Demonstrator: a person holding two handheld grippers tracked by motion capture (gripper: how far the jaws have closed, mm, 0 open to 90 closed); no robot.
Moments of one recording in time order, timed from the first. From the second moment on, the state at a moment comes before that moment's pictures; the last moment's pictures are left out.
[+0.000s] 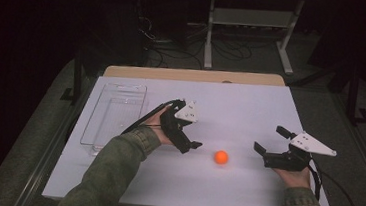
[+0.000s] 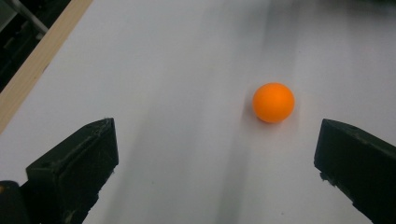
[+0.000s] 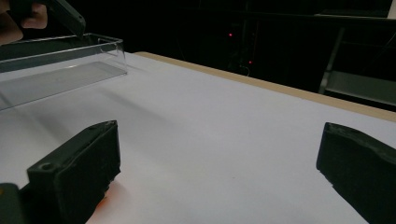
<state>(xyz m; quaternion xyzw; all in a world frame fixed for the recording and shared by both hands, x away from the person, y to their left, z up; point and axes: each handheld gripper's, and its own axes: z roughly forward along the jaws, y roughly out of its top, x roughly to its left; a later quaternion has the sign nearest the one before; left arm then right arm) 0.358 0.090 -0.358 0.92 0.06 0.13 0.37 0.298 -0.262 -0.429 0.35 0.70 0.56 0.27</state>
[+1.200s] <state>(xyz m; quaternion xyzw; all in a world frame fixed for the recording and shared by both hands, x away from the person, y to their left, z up) 0.365 0.047 -0.381 0.94 0.02 0.10 0.32 0.298 -0.262 -0.429 0.35 0.70 0.56 0.27</state>
